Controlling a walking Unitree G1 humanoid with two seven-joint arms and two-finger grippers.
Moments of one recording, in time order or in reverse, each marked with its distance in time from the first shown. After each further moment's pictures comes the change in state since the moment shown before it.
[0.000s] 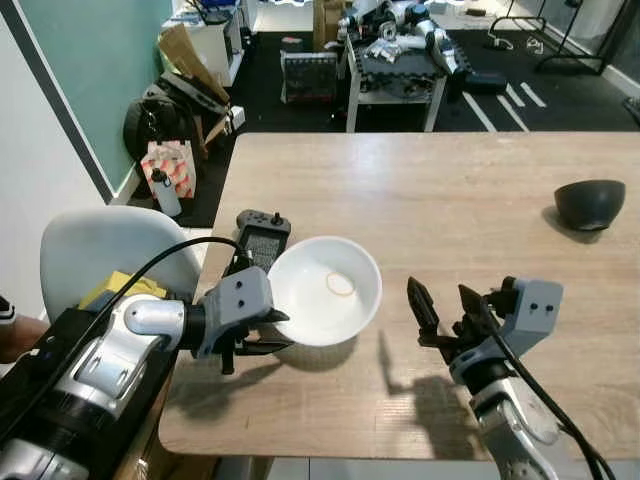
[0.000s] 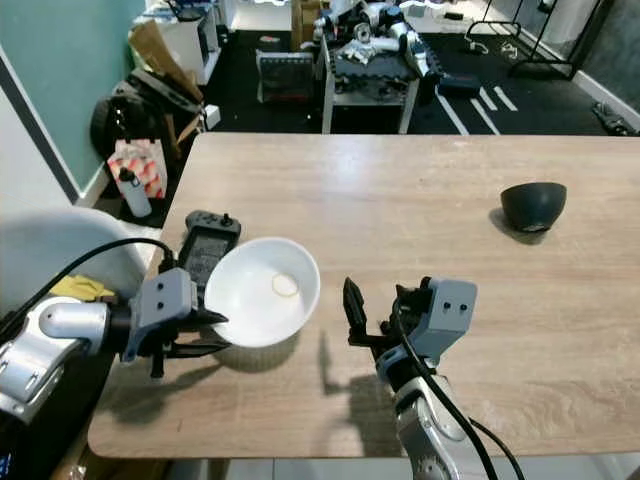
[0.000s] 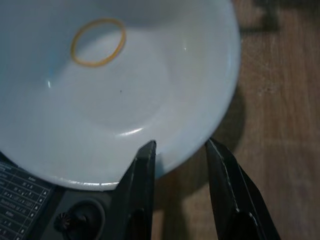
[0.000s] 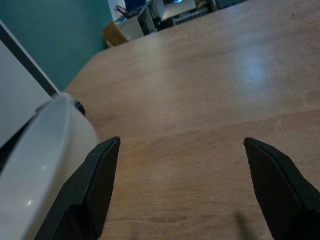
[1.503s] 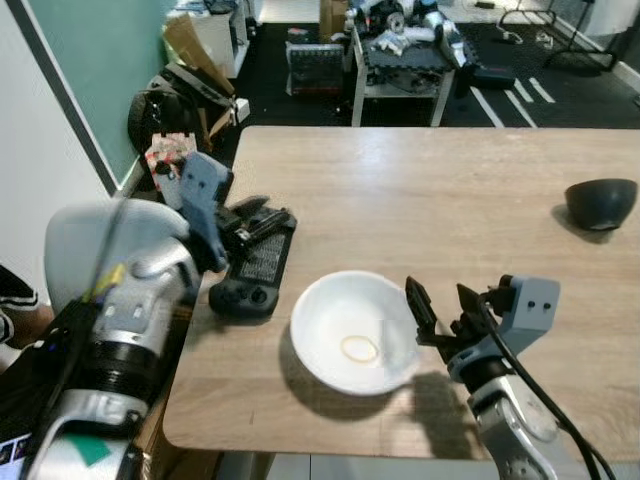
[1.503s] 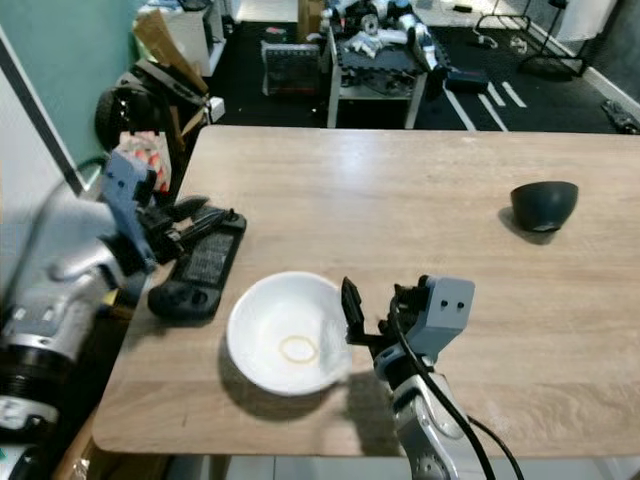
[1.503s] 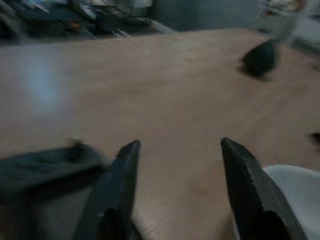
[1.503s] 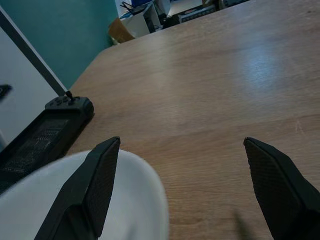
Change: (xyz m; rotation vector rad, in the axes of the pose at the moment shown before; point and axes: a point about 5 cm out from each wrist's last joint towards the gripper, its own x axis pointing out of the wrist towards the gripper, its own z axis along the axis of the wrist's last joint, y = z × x) left arm 0.012 0.062 0.032 -0.581 -0.447 0.463; right arm 0.002 0.005 0.002 -0.001 -0.003 0.013
